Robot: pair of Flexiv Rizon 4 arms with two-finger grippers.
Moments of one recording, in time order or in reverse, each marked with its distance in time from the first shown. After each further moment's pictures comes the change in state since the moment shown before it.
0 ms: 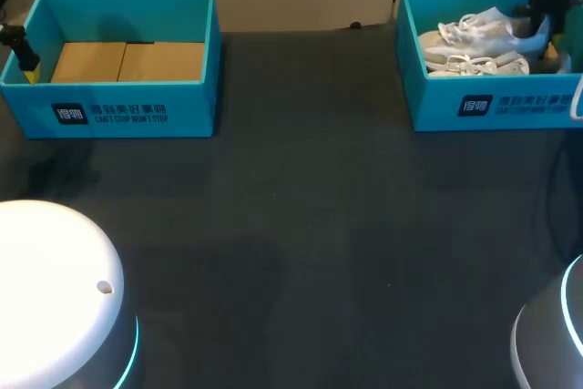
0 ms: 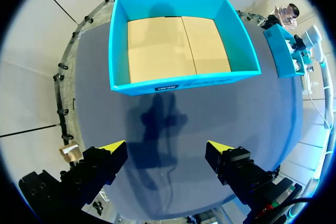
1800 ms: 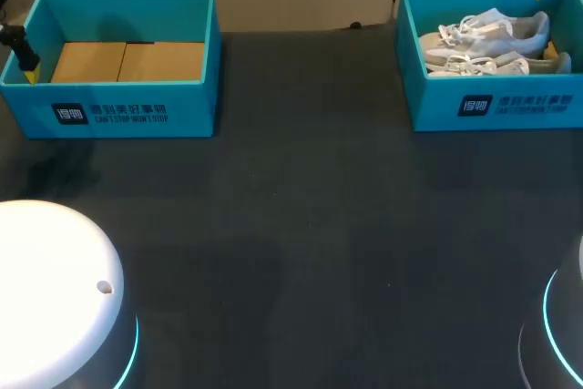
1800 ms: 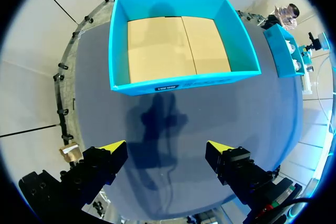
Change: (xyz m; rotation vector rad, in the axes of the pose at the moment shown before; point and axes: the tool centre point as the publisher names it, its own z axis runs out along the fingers) left arm 0.000 0.000 0.000 0.000 0.000 0.000; right arm -0.016 -0.043 -0.153 -0.062 0.179 -0.493
